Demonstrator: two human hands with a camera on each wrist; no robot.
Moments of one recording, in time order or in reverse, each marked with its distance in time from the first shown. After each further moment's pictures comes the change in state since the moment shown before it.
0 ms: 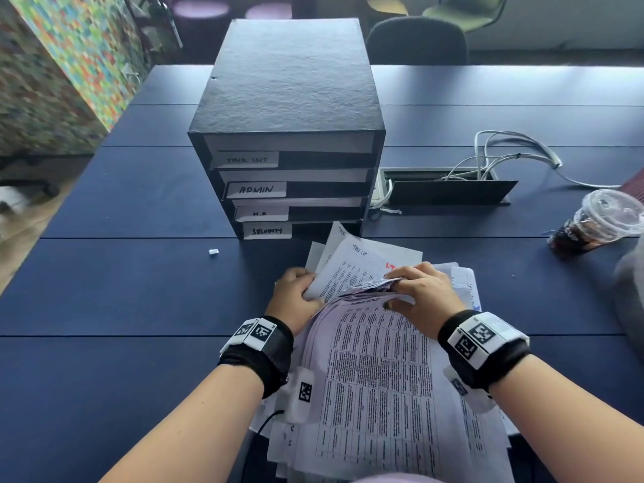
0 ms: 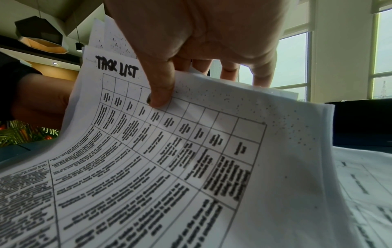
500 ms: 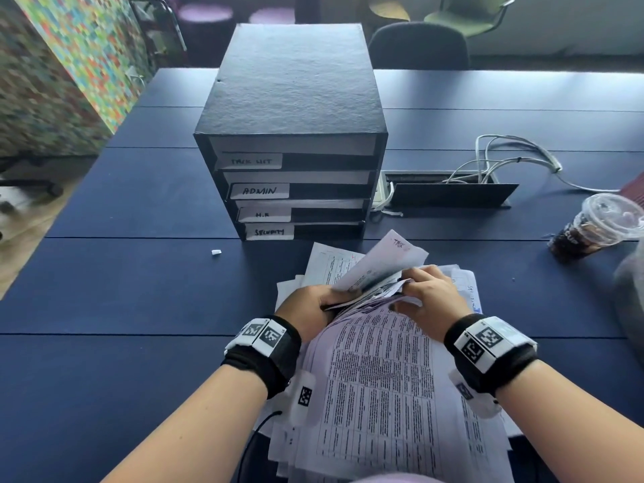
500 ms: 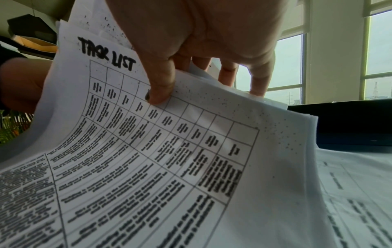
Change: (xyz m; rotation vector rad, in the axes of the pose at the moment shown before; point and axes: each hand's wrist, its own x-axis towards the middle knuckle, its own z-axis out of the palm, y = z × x) left_hand -0.016 0.018 0.002 -0.019 -0.192 0.191; right_hand -0.005 0.003 -0.001 0.005 0.046 0.004
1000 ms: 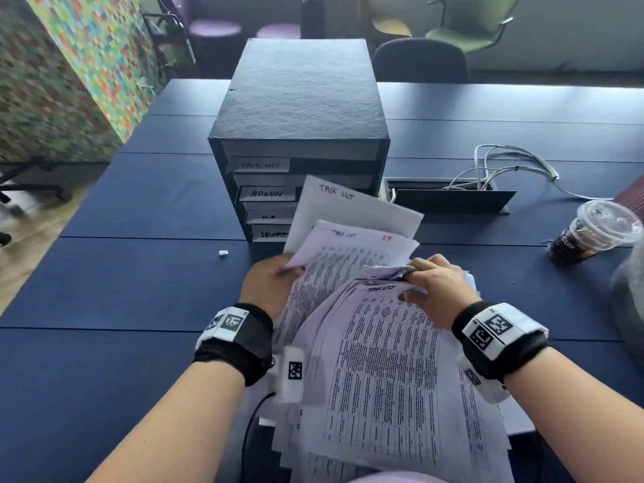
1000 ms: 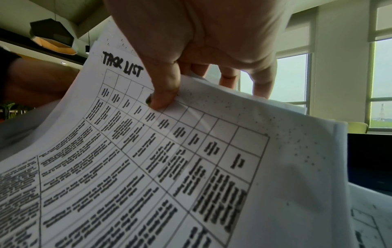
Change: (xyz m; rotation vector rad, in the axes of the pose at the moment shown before) left_hand -0.016 0.012 -0.049 -0.376 0.476 -0.132; right_hand 0.003 -0.010 -0.031 -0.146 -0.045 -0.019
